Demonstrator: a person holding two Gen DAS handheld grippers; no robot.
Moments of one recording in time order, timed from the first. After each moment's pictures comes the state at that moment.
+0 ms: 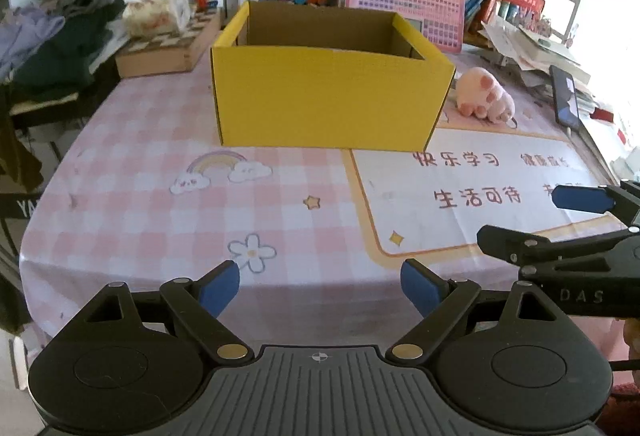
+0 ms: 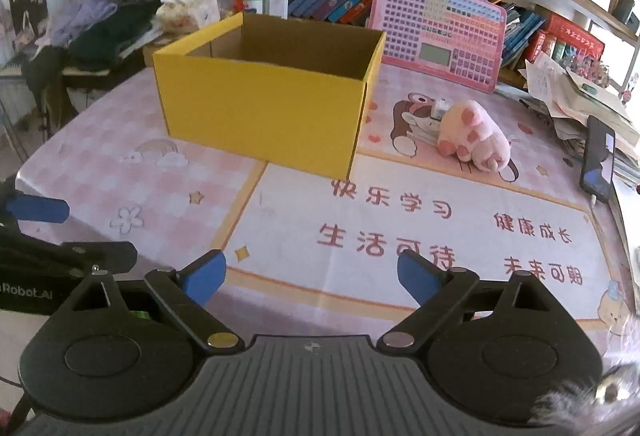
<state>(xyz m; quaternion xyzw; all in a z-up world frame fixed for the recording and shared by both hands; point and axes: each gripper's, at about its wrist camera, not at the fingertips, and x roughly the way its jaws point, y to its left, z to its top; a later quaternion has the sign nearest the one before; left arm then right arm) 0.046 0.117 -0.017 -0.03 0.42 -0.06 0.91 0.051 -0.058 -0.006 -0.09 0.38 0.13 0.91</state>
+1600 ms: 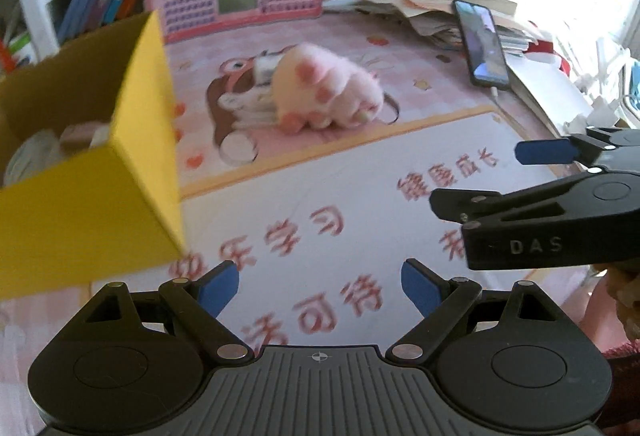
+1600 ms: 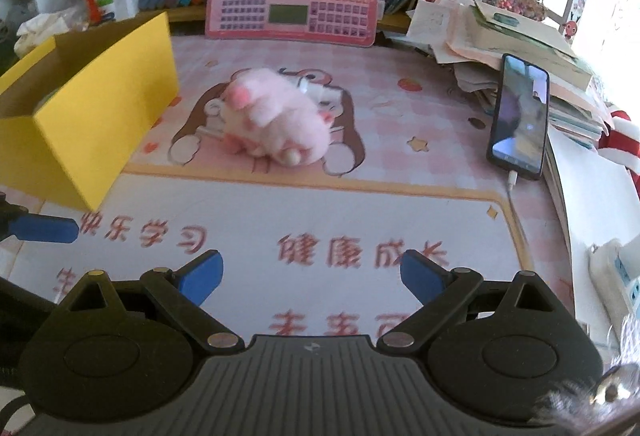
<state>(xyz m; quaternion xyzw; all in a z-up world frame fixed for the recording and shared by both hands) 0.191 -0.102 -0.036 0.06 0.44 -0.18 0.88 0.188 -0.248 -0.022 -0.04 0.41 0.06 0.91</state>
